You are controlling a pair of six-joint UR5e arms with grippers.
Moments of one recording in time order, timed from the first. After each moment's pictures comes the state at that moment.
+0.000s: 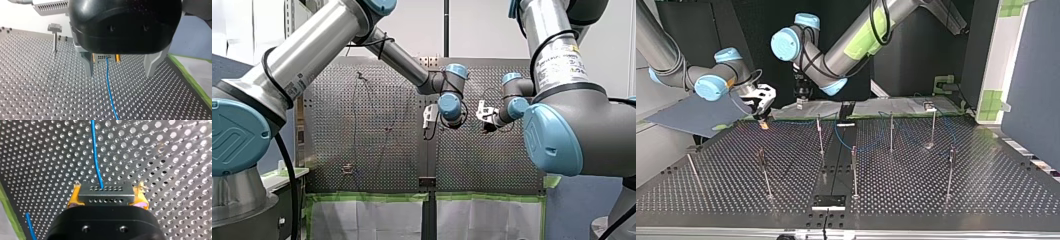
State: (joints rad) left arm -0.81 -2.25 -1.32 -2.96 -2.14 -1.63; right arm 1.78 -1.03 1.59 -0.22 1.22 1.74
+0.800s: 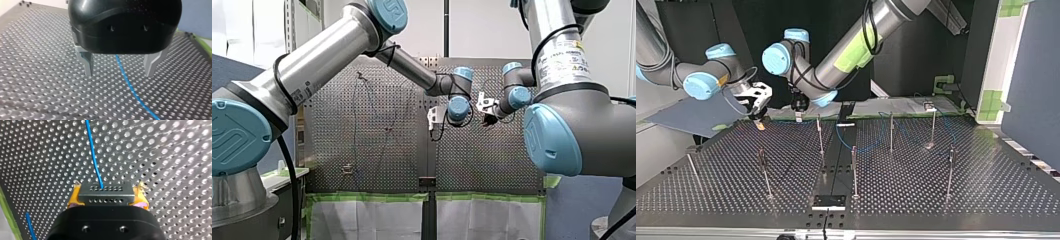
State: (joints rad) left arm -0.80 -2.35 -1.12 -3.00 -2.24 -1.72; right arm 1.79 -1.11 1.60 -0.15 1.21 1.72
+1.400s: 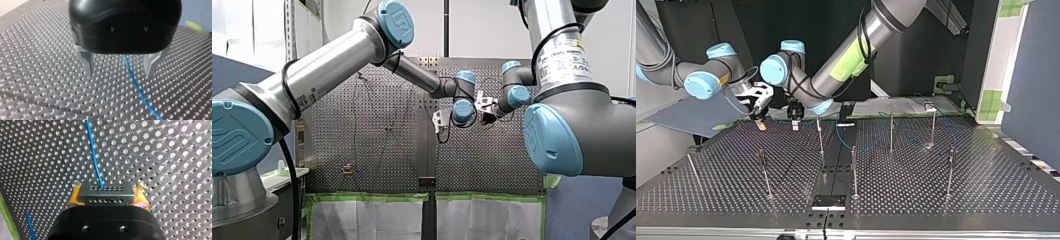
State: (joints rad) left arm -0.78 -2.44 -0.99 -3.00 -2.23 -1.80; right arm 1.80 -1.12 1.60 -0.15 1.22 1.73
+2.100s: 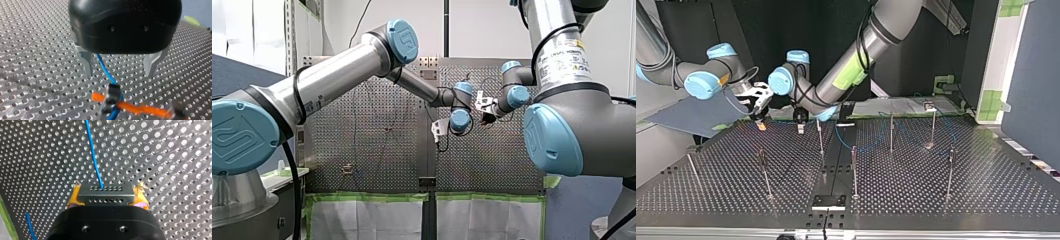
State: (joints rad) left arm -0.75 -2.53 -0.91 -3.03 -2.19 -1.86; right arm 1.80 -1.12 1.60 -0.15 1.22 1.72
